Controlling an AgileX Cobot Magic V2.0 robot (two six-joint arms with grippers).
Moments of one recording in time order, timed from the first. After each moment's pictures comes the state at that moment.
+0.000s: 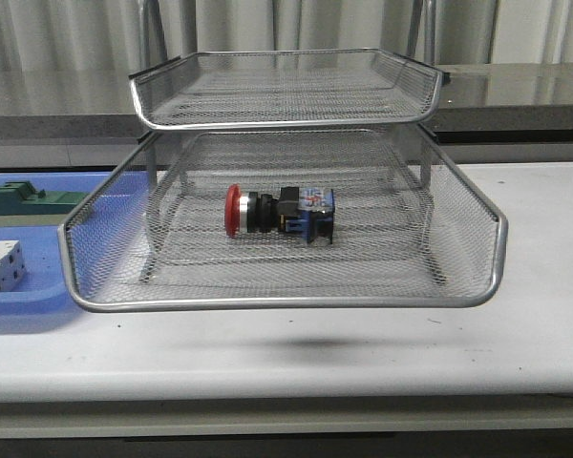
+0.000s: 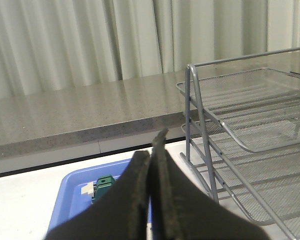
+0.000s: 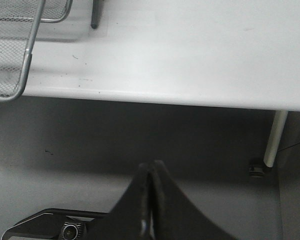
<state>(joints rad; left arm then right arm) -0.16 0.22 -0.25 -0.49 0.08 0.54 0.09 0.49 -0.69 0.04 1.09 0.04</state>
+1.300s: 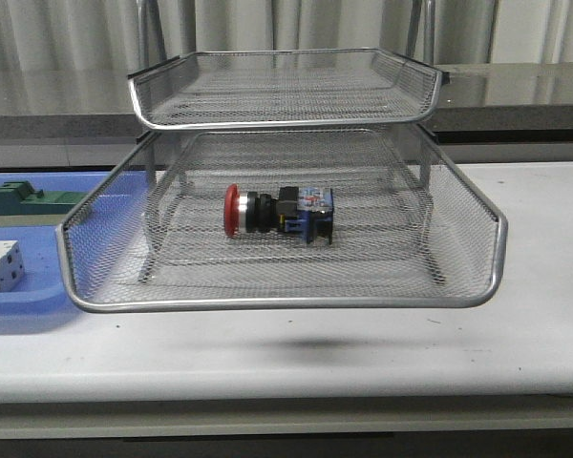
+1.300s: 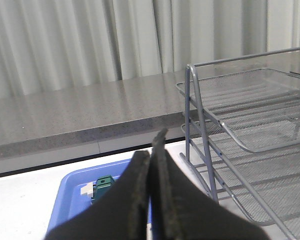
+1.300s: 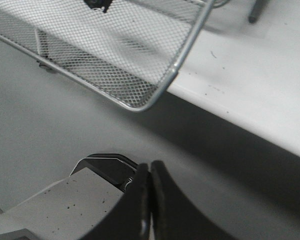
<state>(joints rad) -0.16 0.22 -0.25 -0.49 0.08 0.54 0.16 0.95 -0.69 0.54 0.90 -0.54</state>
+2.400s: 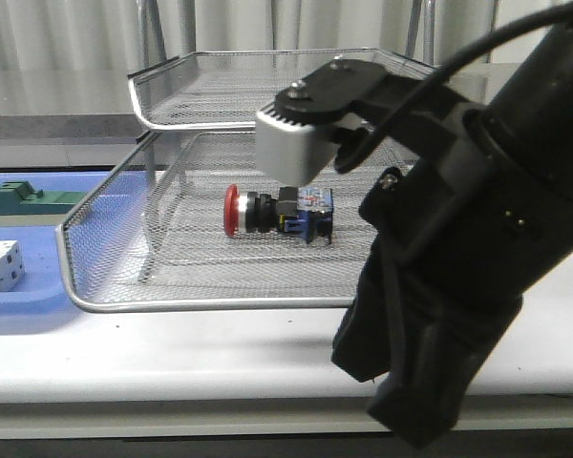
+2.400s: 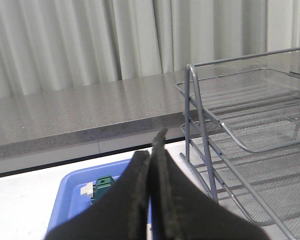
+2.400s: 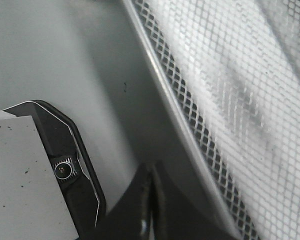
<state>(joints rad) -0.16 0.22 -0.25 -0.49 0.08 0.54 0.80 1.44 -0.69 0.29 0.31 -0.61</state>
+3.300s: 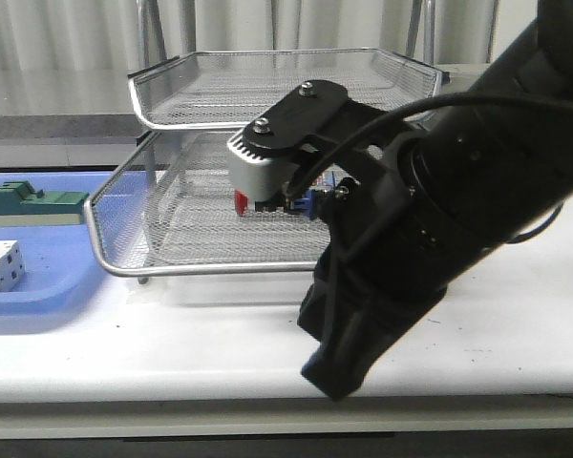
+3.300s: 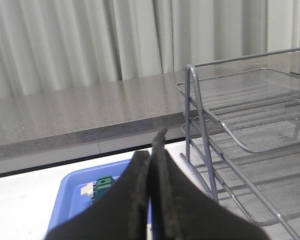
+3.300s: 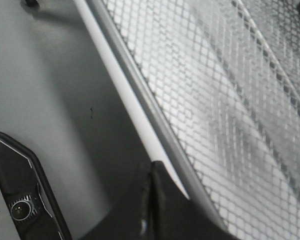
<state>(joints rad) -0.16 0.22 -0.25 -0.49 0.08 0.54 0.76 1.58 -0.73 0.27 0.08 -0.61</state>
